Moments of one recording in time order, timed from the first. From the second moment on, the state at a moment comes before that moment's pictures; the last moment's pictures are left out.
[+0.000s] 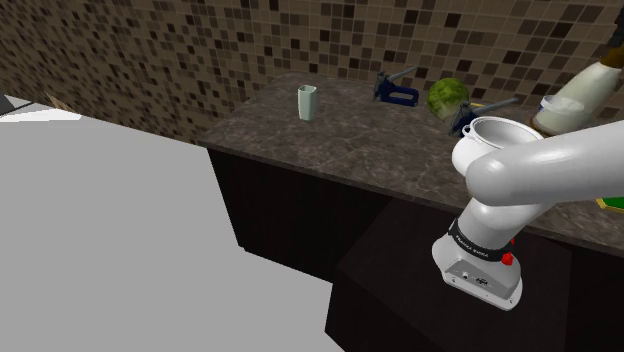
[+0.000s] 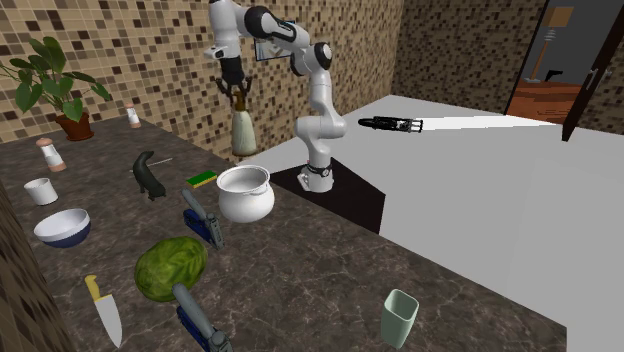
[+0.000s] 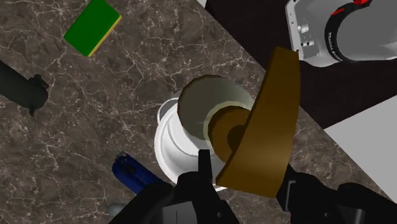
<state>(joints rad) -0.56 -0.73 -0.66 -1.91 -0.43 1.28 -0.72</state>
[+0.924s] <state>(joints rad) -0.56 -0.71 -0.86 -1.57 -0.60 1.08 -1.09</state>
